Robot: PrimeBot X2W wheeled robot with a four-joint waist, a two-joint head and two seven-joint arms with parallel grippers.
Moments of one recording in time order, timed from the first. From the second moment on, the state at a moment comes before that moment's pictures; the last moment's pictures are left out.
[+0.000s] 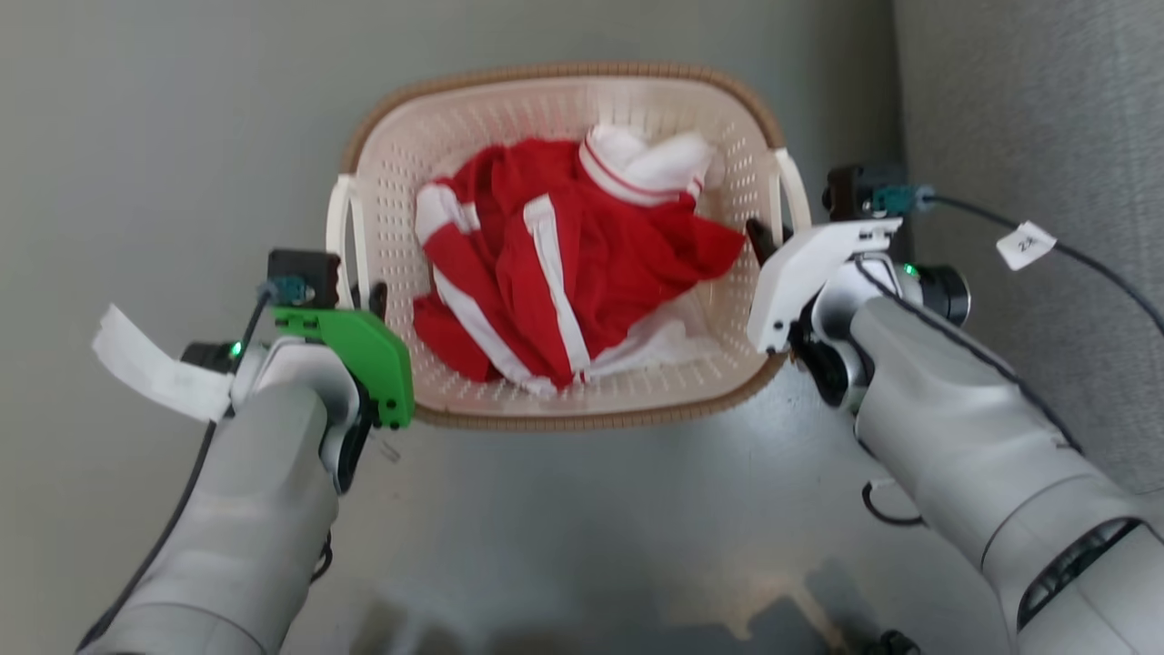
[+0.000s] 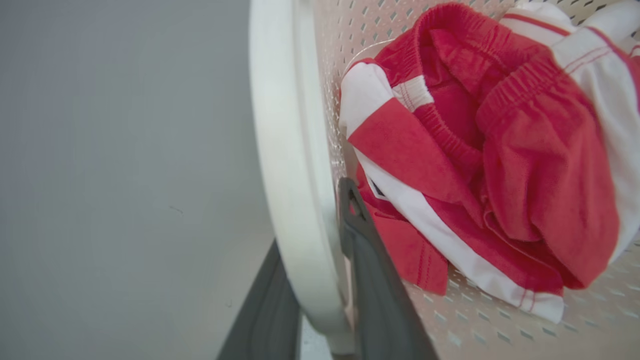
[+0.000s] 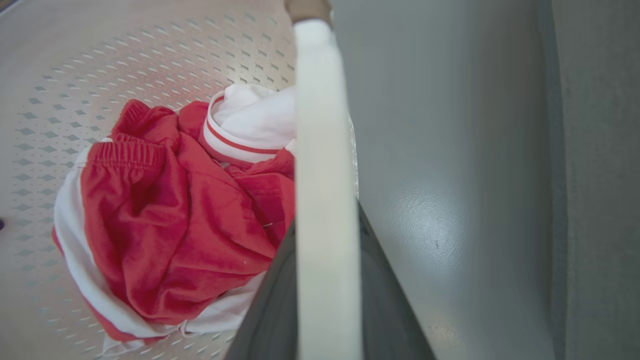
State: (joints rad) left arm -0.77 0.04 -0.62 1.05 -0.58 -0.02 -0.10; right arm -0.85 -0.06 0.86 1.05 0.88 -0.05 -0.09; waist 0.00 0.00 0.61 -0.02
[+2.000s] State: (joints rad) left arm -0.97 0.05 -0.61 1.12 -0.54 0.00 -0.20; right arm -1.04 -0.06 0.90 1.09 0.88 -0.01 -0.19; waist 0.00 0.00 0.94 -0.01
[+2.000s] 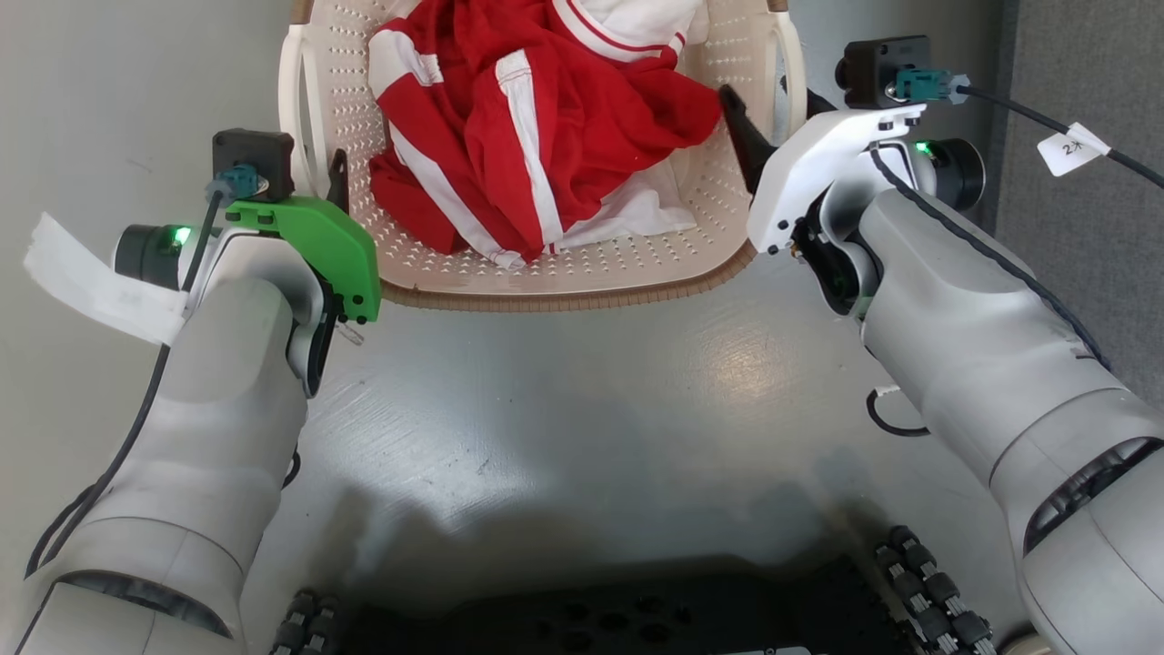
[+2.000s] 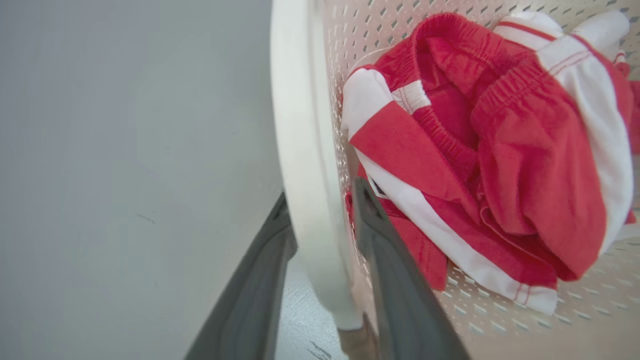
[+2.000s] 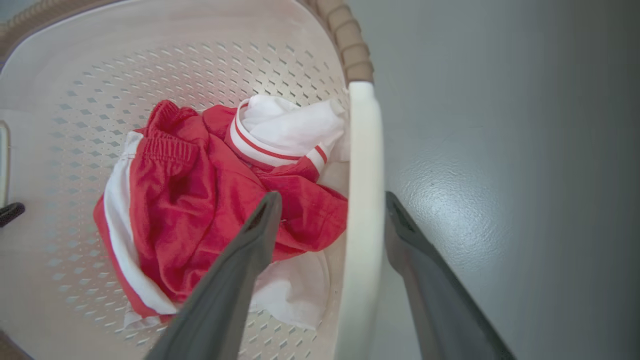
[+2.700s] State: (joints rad) left arm -0.97 0.05 -0.61 1.16 -0.54 0.00 -0.22; right arm -1.04 -0.06 0.91 1.13 0.91 0.00 -0.21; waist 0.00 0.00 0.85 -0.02
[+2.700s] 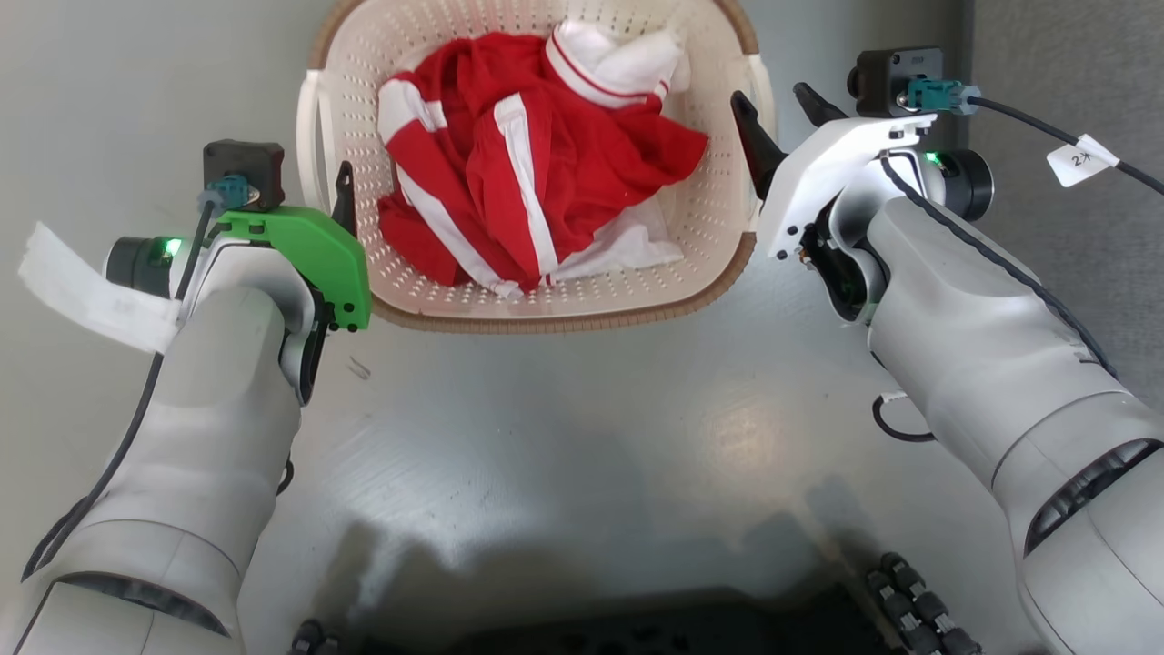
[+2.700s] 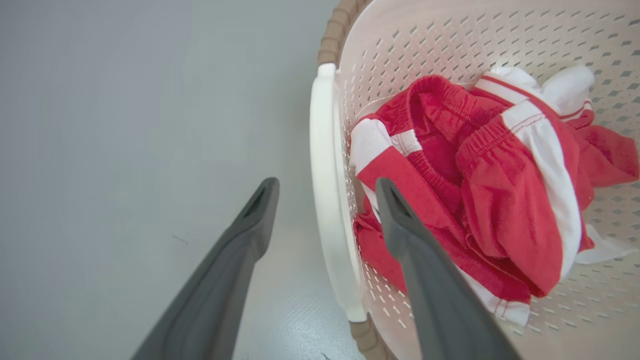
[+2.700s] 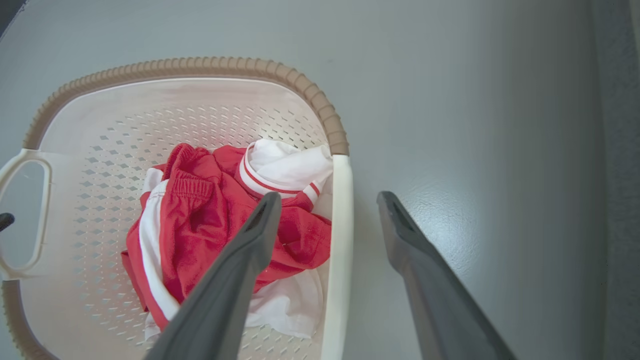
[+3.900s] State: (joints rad) left arm -0.67 0.10 -0.43 0.80 -0.53 0.01 -0.25; right arm -0.86 -0.08 0.79 0.96 0.83 -0.01 -0.25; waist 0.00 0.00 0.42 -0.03
